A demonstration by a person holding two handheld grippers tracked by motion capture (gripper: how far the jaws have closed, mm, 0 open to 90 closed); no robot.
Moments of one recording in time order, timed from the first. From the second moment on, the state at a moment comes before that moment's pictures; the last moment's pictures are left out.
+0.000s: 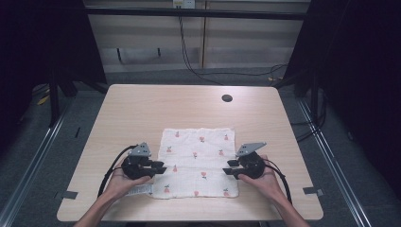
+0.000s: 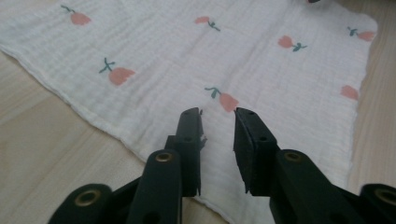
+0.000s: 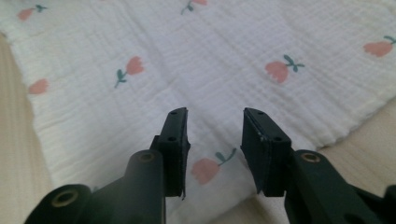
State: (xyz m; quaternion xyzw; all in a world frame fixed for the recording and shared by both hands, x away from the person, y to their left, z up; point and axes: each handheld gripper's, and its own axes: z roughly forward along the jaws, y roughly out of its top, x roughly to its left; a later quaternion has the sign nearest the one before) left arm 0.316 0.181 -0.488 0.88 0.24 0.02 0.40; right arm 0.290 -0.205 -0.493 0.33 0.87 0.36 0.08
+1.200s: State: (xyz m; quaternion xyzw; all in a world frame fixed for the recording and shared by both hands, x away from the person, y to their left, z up) left arm 0.287 0.182 -0.494 0.91 0.22 0.01 0.36; right arm 0.244 -0.207 -0.492 0.31 0.89 0.34 0.04
